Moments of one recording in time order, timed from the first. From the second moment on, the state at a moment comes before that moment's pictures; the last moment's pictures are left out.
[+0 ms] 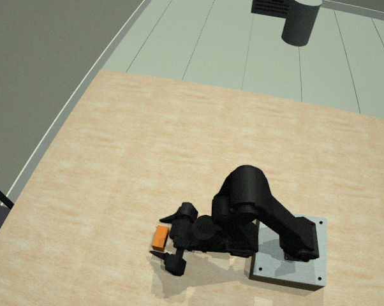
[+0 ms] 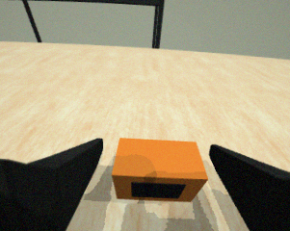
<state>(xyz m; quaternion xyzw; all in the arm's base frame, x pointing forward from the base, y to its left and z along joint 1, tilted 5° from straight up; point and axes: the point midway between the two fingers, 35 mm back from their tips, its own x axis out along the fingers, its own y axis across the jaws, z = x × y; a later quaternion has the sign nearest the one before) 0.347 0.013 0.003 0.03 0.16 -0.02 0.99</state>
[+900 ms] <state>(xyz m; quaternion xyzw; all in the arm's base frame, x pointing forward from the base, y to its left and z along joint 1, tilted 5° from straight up) 0.367 0.013 0.009 0.03 0.28 -0.02 0.96</state>
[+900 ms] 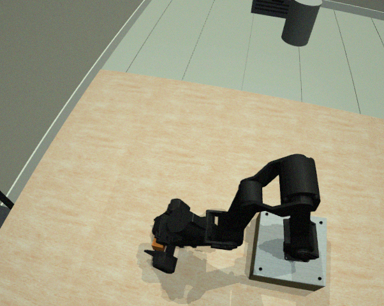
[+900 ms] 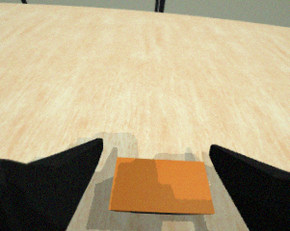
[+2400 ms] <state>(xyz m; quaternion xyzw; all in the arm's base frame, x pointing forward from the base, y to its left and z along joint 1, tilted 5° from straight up) 0.351 0.009 0.093 0.04 0.59 -0.01 0.81</state>
